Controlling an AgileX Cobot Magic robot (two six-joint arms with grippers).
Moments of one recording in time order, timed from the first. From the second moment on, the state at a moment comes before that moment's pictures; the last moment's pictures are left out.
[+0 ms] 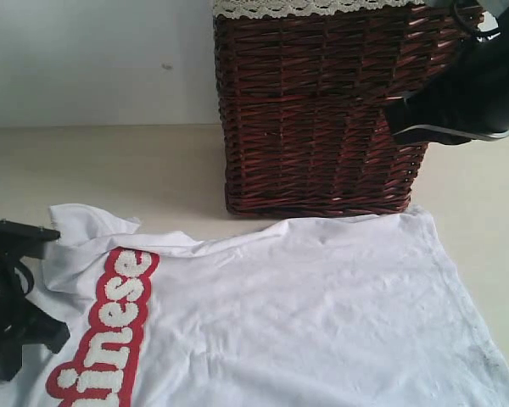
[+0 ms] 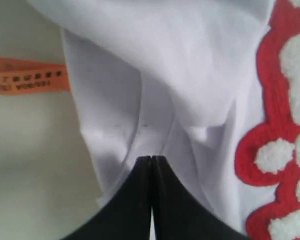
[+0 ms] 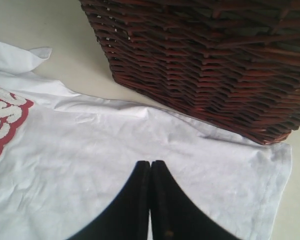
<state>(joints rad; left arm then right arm) -0.30 1.72 -0.79 -0.03 0.85 0.00 0.28 1.30 -1.00 0.39 0.69 -0.37</state>
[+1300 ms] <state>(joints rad) -0.29 1.63 -0.97 0.21 0.61 -0.37 0.28 1.30 -1.00 0.39 0.69 -0.37</state>
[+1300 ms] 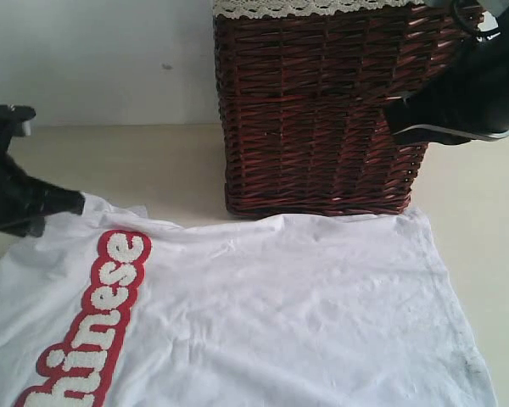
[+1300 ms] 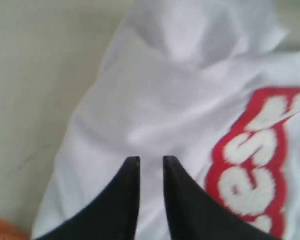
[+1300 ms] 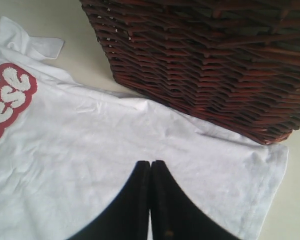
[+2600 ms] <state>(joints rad) -0.20 1.84 -1.32 0.01 0.62 0.00 0.28 1.30 -1.00 0.39 0.69 -0.38</state>
